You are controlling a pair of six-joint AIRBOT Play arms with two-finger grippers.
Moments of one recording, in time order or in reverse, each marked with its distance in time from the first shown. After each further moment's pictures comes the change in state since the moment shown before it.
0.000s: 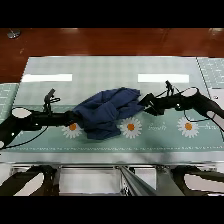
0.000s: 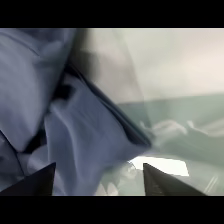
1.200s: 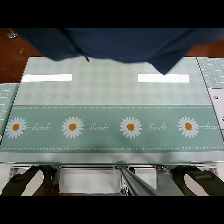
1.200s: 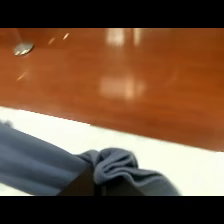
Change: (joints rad) left arm 0.203 0.221 1.069 0.266 -0.163 -0.248; right arm 0.002 0.554 1.053 -0.630 0.388 0.104
